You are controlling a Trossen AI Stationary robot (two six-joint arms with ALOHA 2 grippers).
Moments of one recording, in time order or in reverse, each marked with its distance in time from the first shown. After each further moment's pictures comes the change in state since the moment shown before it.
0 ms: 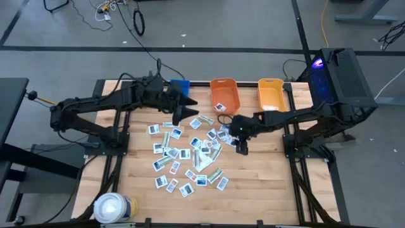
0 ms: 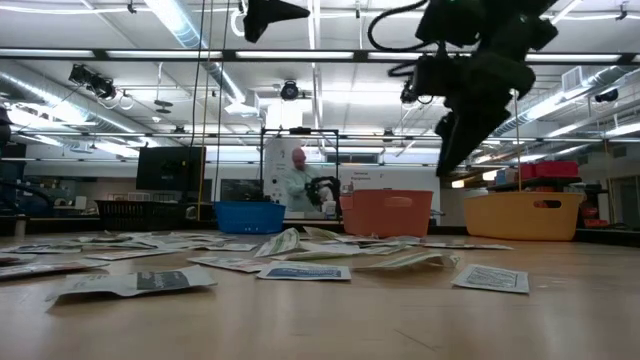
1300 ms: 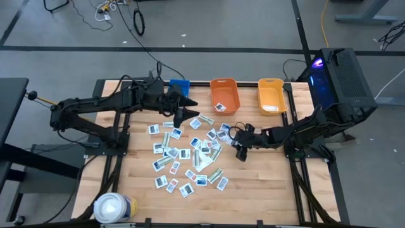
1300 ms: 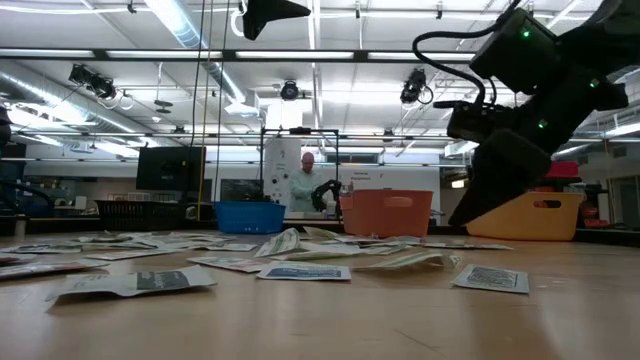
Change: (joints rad) left arm -0.038 0.001 0.000 0.000 -0.074 0.005; right arm 0.141 0.000 -0.405 0.596 0.346 0.239
